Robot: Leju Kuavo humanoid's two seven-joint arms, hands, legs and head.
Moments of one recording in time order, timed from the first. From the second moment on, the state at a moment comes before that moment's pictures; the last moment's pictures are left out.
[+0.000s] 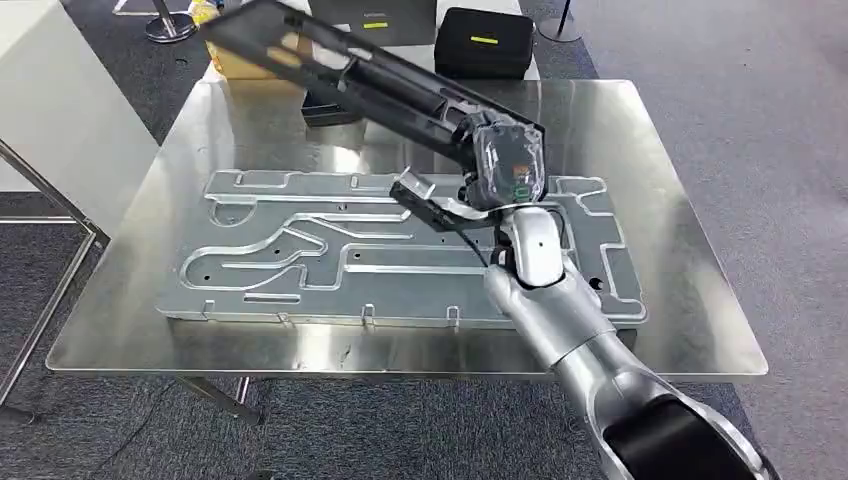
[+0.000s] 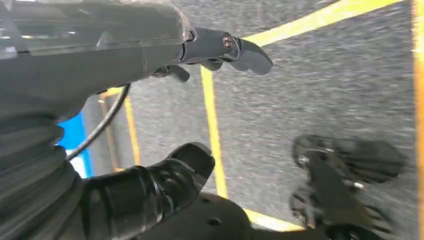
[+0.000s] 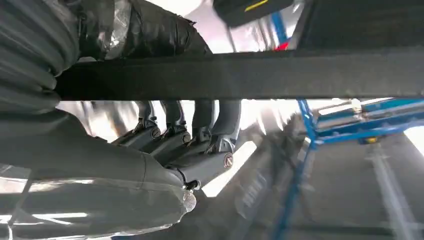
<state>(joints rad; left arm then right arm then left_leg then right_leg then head) -0.14 -0.17 1.07 -0.22 -1.09 -0.01 0.02 -0.91 0.18 0.58 -0.76 1.27 -0.66 0.03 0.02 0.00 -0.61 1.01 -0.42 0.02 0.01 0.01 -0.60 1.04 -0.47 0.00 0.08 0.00</state>
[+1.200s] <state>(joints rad) -0.14 -0.17 1.04 -0.22 -1.08 0.01 -0.06 -0.66 0.17 0.66 -0.64 1.53 -0.68 0.07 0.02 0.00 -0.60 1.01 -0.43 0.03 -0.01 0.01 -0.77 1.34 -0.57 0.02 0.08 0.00</state>
